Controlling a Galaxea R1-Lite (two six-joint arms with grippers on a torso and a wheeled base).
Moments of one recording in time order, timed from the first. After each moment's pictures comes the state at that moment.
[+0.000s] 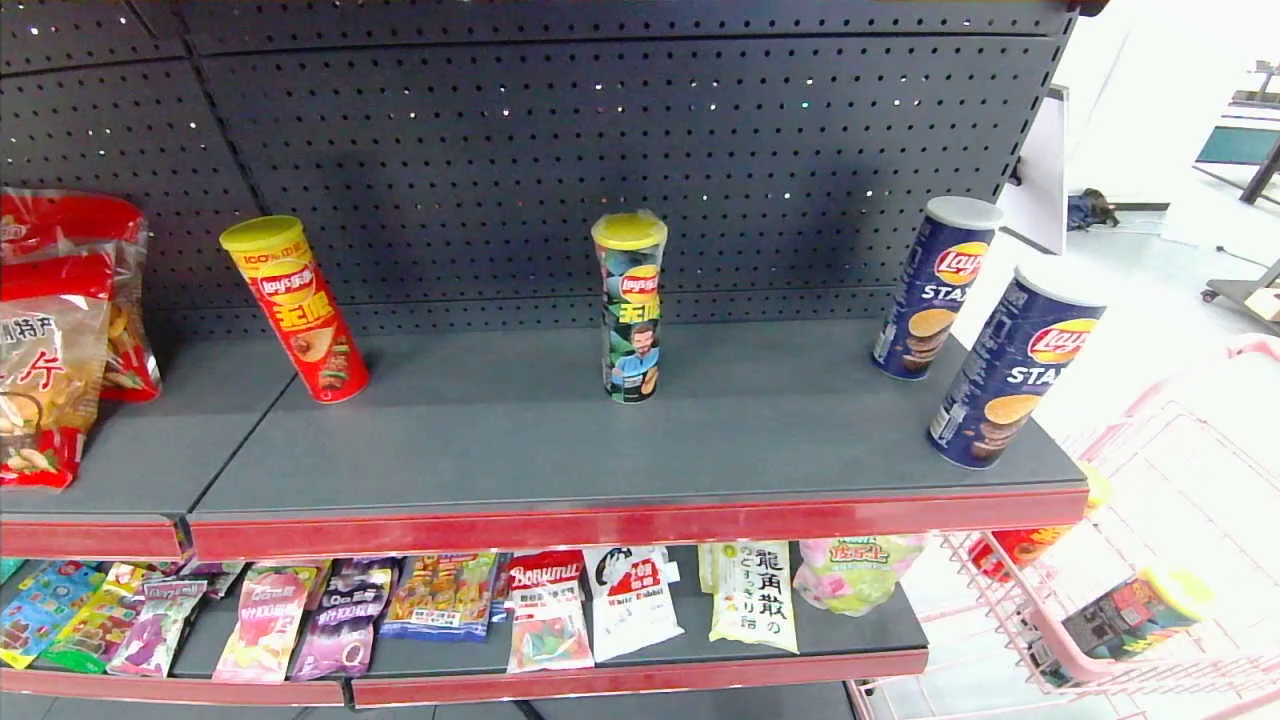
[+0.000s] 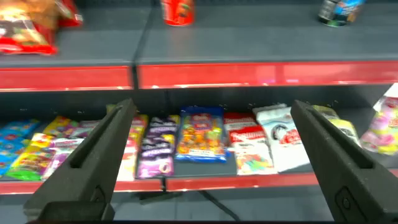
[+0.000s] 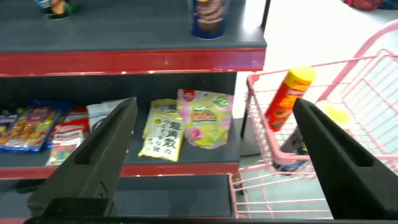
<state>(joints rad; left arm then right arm) 0.00 0.00 0.00 0.00 0.00 0.00 0.00 0.00 0.00 0.00 0.02 0.00</state>
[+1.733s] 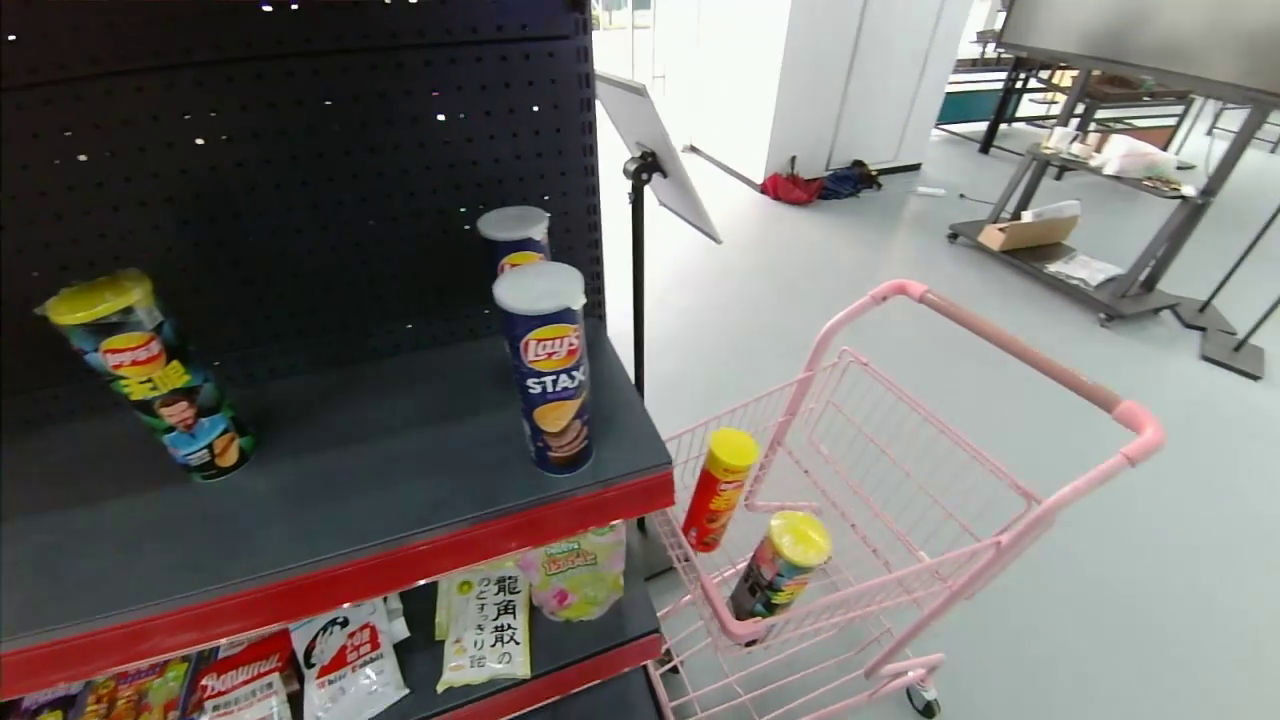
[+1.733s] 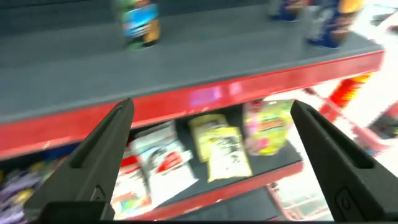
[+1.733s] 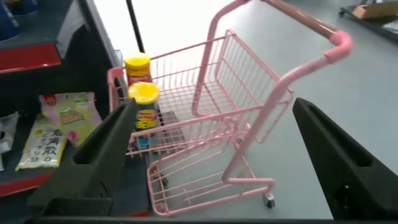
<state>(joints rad) 0.00 0.00 0.00 0.00 0.00 0.00 0.00 0.00 0.00 0.00 0.02 0.00</state>
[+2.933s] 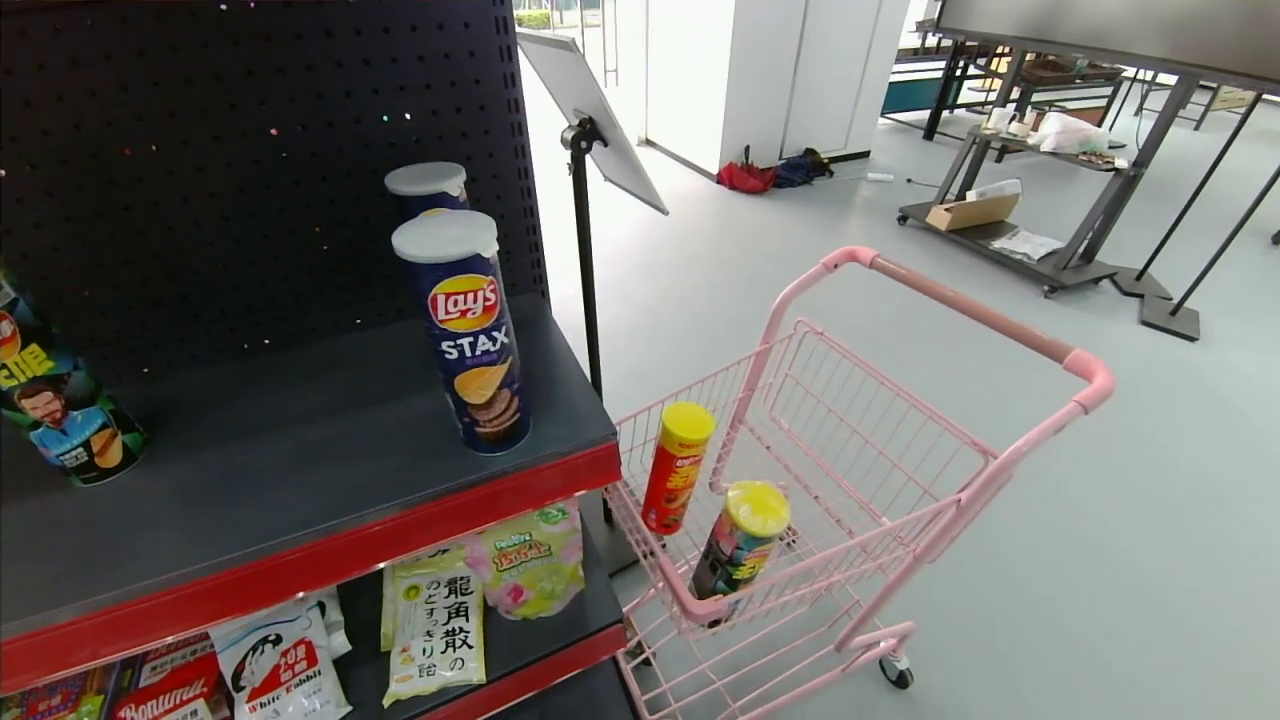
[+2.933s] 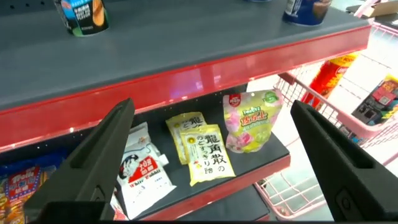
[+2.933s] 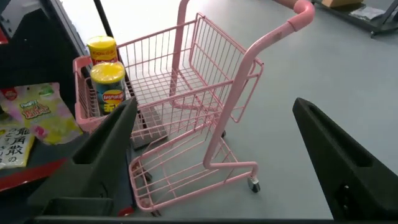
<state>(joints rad) 0.00 0.00 0.00 0.00 0.00 0.00 0.00 0.00 0.00 0.00 0.02 0.00</state>
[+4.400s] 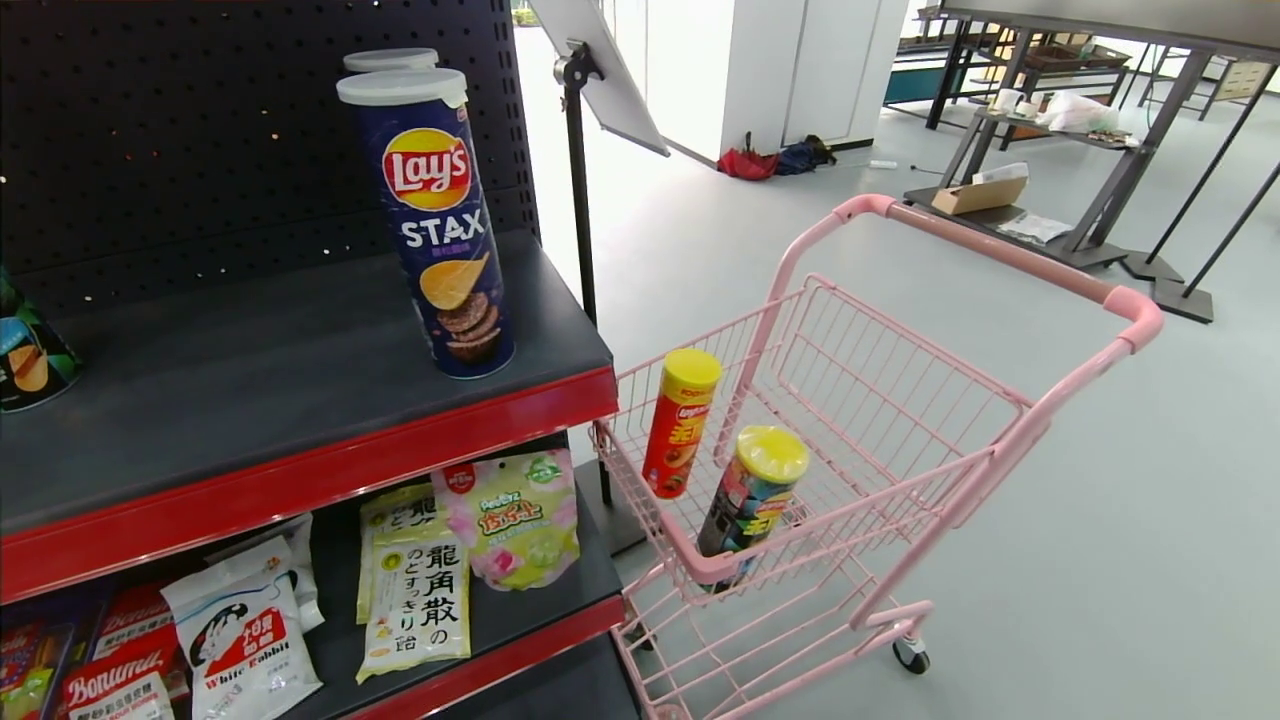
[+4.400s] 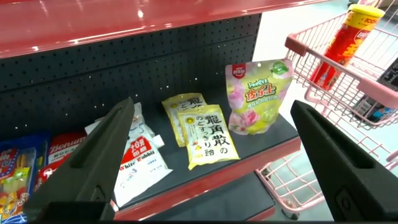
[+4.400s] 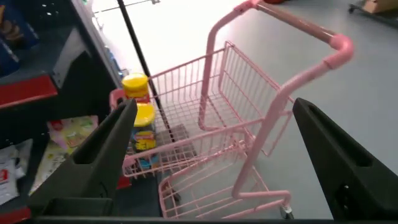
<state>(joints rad) 0.00 0.00 0.00 0.00 0.00 0.00 0.06 0.65 -0.56 -0.11 0.14 0.10</state>
